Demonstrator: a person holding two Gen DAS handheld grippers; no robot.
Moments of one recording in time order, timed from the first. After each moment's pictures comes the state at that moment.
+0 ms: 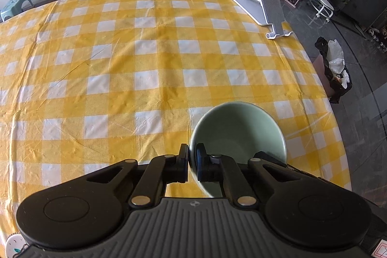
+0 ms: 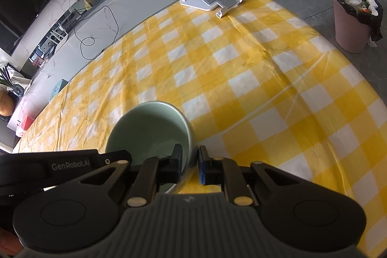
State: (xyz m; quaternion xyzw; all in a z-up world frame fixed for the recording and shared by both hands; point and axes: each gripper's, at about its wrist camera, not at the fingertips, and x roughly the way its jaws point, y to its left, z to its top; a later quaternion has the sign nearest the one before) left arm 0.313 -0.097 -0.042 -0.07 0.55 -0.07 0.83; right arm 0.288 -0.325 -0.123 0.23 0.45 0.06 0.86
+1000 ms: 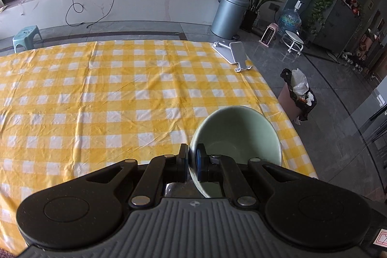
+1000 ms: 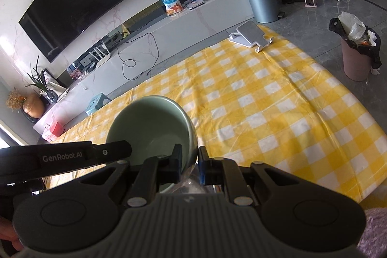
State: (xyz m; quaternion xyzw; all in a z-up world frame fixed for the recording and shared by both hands) left arm 0.160 -0.029 0.066 -0.09 0.44 -0.10 0.89; right arm 0.121 -0.280 -0.025 0.21 0.36 0.12 0.90
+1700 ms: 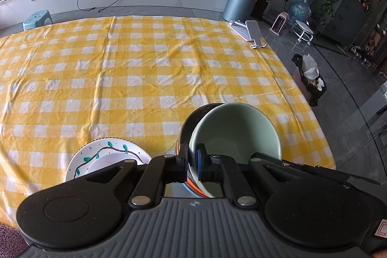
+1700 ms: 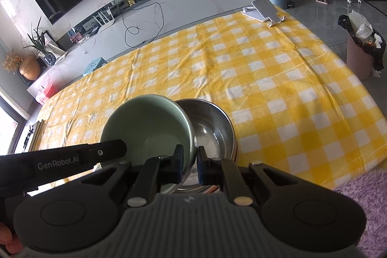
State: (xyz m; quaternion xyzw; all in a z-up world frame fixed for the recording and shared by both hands) left arm 0.125 -0.010 0.034 -0.07 0.46 -0.08 0.88; right arm 0.100 -0.243 -0.052 0.14 0.41 0.12 0.89
